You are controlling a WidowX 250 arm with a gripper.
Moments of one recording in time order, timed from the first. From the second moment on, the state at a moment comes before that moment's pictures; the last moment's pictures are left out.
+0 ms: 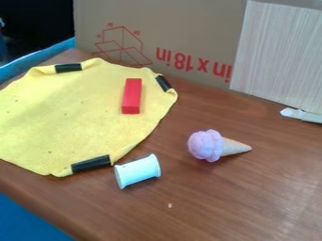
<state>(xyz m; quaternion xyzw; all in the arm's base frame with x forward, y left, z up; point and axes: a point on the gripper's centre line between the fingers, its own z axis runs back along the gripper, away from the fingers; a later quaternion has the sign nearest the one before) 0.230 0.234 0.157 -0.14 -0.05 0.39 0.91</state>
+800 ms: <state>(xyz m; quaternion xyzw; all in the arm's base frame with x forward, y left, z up) 0.230 0.258 0.104 -0.10 -0.09 0.39 0.91</state>
